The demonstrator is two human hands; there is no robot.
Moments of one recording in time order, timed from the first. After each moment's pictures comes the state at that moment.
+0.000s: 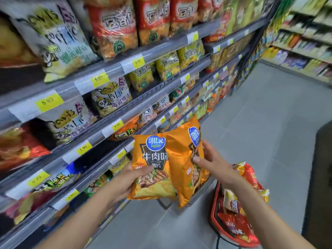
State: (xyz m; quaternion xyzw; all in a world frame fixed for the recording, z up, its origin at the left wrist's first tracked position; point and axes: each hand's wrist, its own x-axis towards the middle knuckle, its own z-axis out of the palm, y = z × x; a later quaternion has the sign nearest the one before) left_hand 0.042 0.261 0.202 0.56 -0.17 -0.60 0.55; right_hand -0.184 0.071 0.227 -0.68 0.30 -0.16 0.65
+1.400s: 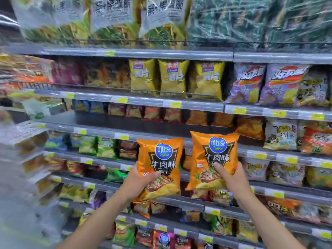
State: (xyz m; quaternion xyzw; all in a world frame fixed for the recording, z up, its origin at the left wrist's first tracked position) left_hand -0.114 0.782 0.414 0.76 0.03 0.03 0.64; right_hand -0.091 0.472 0.426 -0.76 0.03 -0.13 0.63
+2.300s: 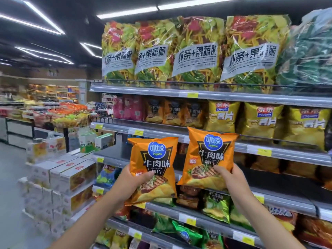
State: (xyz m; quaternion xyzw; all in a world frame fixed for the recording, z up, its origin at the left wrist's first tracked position) left_hand -0.055 1.157 0.501 0.75 0.02 0.15 0.65; right_hand 0.010 0.844 0.523 -0.72 -0.09 -0.13 0.68
